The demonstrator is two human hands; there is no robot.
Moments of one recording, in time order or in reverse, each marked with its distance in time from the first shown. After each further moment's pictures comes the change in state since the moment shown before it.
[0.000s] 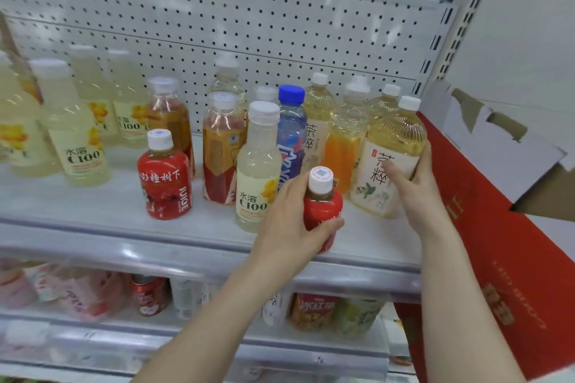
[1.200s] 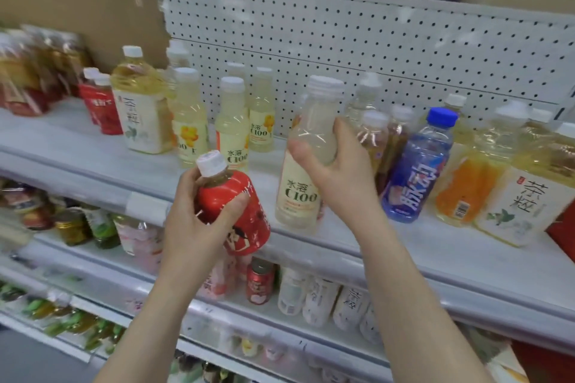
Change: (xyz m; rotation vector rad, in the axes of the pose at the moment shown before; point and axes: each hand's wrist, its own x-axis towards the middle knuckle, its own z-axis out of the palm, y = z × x) left_hand -0.097 -0.092 -0.246 -0.169 0.593 -0.243; right_hand -0.118 -0.167 0.284 -0.106 -0.308 -0.286
